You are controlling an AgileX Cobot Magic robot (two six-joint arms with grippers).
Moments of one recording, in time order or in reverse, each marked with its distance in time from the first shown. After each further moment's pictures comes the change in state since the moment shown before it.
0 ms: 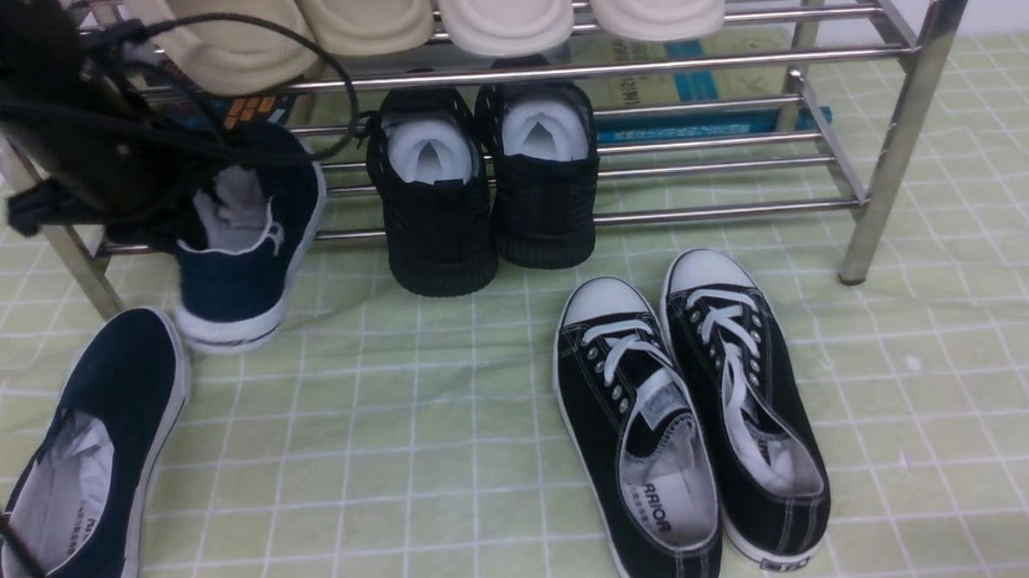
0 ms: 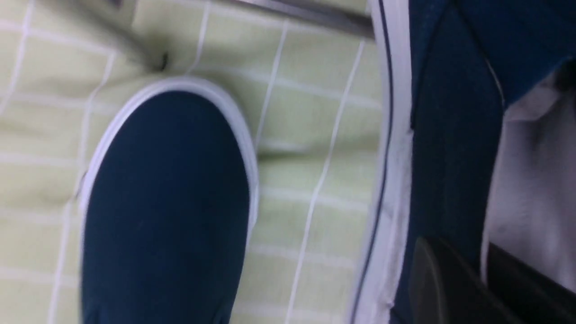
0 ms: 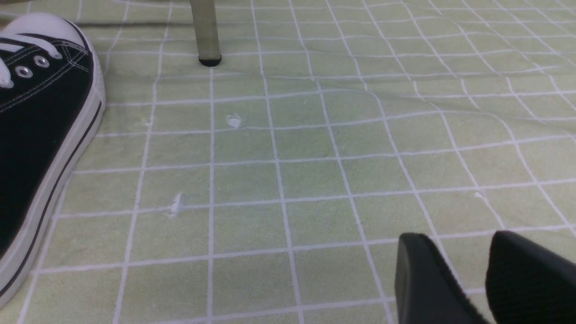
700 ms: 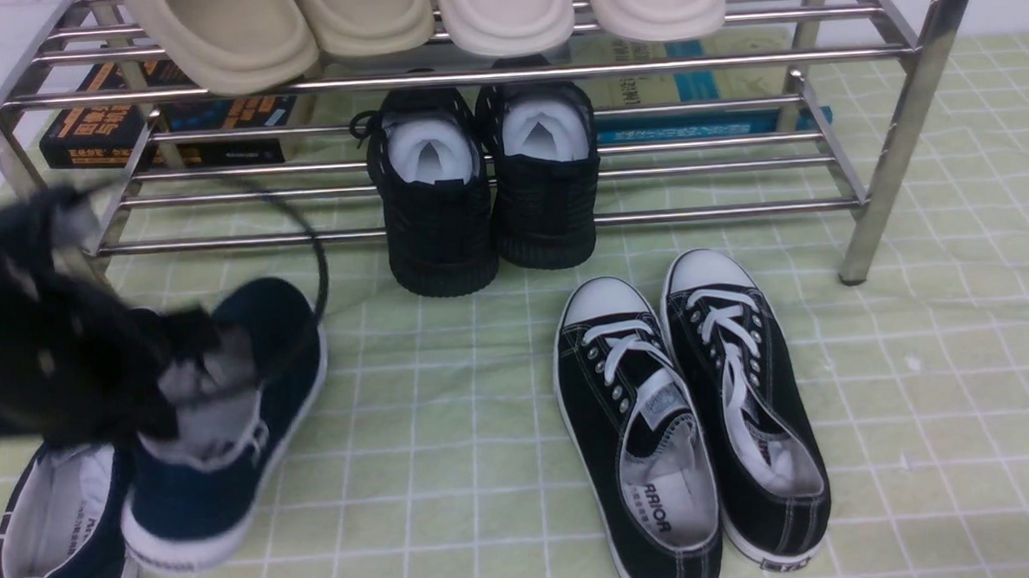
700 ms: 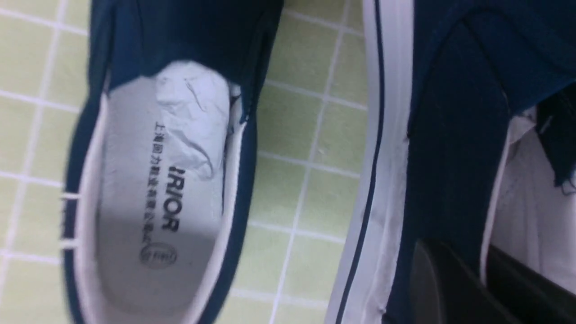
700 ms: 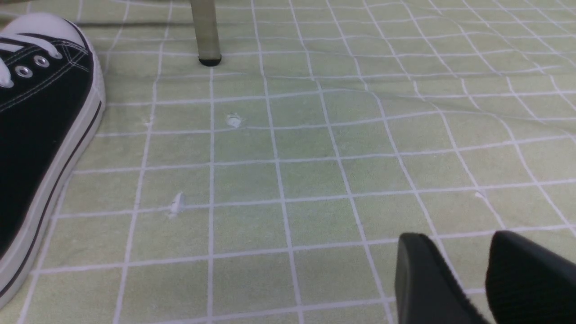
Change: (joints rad) right arm 0.000 0.000 0.000 0.000 0.000 0.000; left arm 0.000 -0.400 0.669 -0.078 -0.277 -0.021
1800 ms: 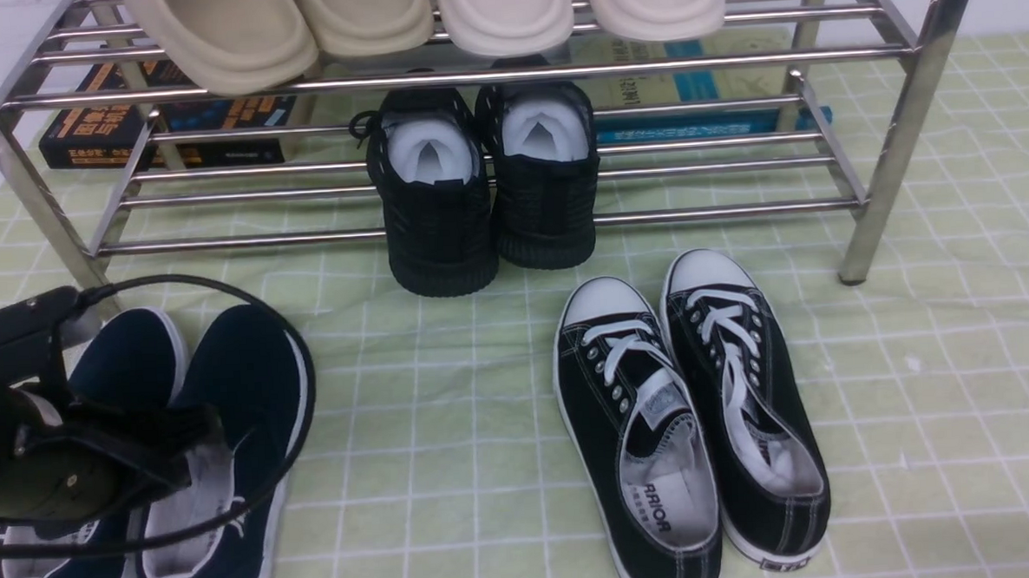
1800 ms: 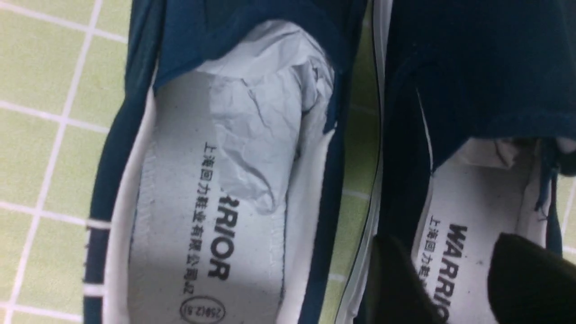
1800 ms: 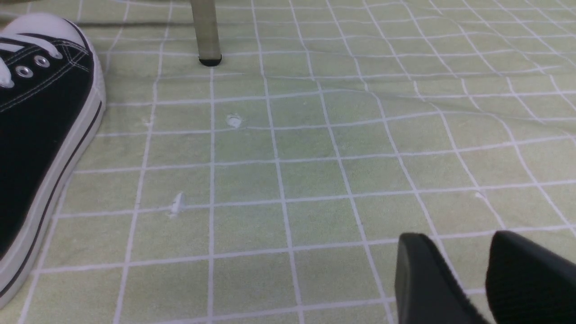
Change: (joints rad) right arm 0.000 0.000 0.000 0.000 0.000 0.000; left arm 0.000 -0.026 0.183 0.097 -0.237 -0.031
